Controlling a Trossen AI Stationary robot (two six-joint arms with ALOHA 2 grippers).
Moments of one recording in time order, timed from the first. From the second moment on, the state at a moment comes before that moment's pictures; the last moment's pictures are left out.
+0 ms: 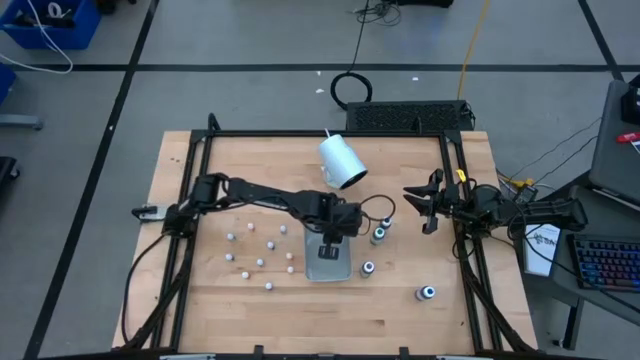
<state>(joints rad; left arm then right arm) -0.03 2.19 1.74 -0.73 0.02 0.15 0.02 0.14 0.02 0.31 0.26 0.03</state>
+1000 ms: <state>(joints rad) -0.03 2.21 1.74 -0.68 0.02 0.11 0.02 0.14 0.02 0.30 0.26 0.04</state>
